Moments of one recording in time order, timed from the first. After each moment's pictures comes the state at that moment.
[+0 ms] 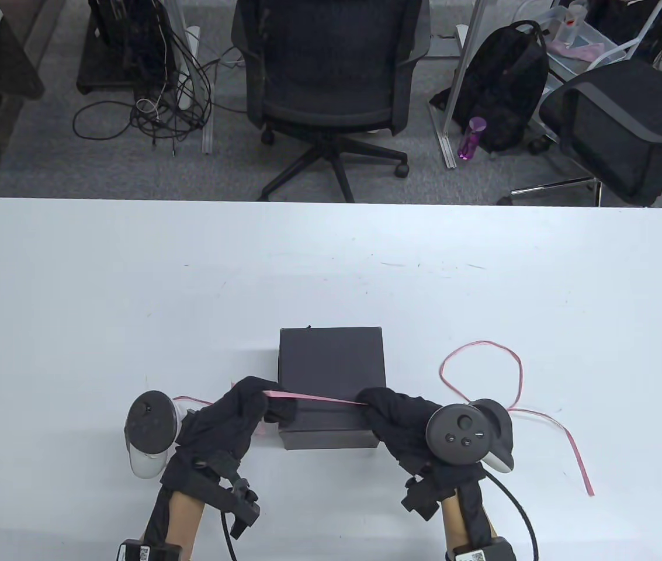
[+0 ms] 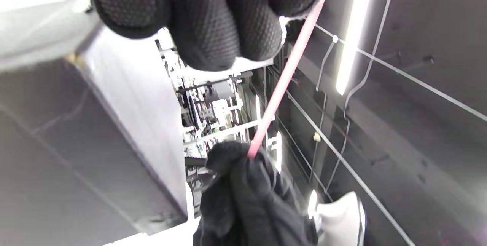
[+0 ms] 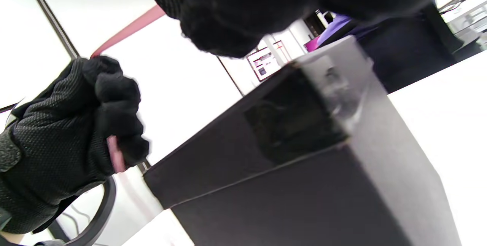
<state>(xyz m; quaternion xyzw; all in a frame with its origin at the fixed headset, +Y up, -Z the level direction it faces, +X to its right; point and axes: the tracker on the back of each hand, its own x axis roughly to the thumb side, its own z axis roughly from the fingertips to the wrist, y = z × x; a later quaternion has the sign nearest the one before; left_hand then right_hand) -0.183 -0.687 -0.151 -0.02 -0.19 0.65 0.74 0.139 -0.663 -0.171 0.28 0.00 0.90 0.34</state>
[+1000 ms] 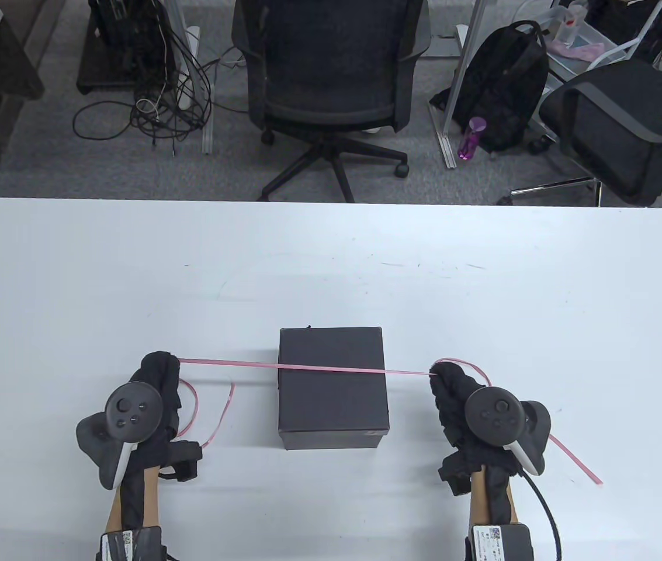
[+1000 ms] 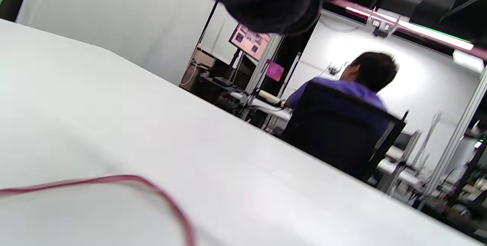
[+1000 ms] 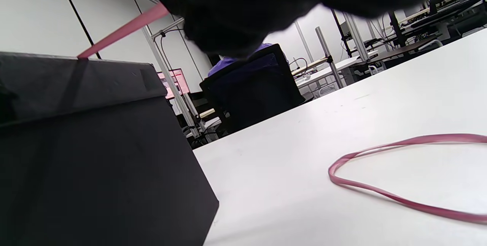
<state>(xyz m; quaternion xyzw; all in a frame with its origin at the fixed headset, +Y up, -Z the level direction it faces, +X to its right) -0.262 -0.716 -0.158 0.09 0.19 0.19 0.96 0.207 -0.707 -0.196 0.07 -0.05 0.97 0.25</state>
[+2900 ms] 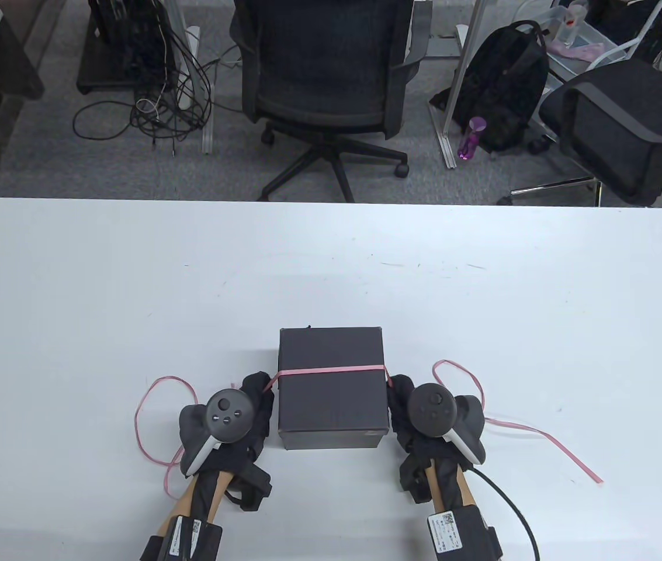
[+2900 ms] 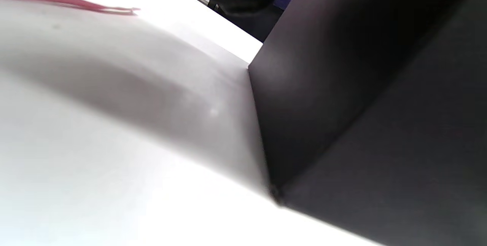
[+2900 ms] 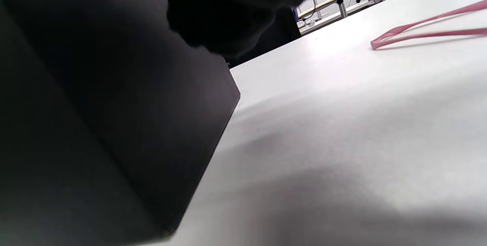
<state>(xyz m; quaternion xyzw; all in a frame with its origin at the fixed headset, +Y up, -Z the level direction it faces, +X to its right) -0.155 -0.785 -0.176 -0.07 -0.01 0.28 0.96 0.151 -0.767 -0.206 0.09 0.06 0.97 0.23</state>
